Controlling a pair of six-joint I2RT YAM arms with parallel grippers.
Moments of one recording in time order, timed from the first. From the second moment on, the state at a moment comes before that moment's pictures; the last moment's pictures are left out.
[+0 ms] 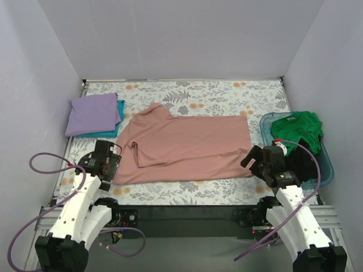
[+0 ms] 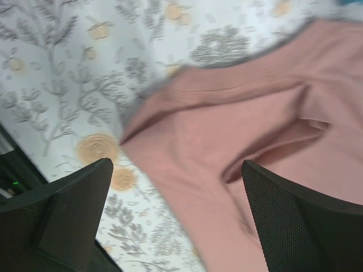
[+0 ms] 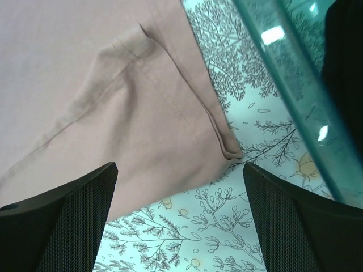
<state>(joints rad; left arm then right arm) -0.12 0.83 0.63 -1.07 -0.37 -1.36 0.15 0.65 0.37 -0.57 0.07 0.68</state>
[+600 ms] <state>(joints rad) -0.27 1.18 0.73 -0.68 -0.13 -1.17 0.17 0.74 0.48 -0.49 -0.13 0.52</state>
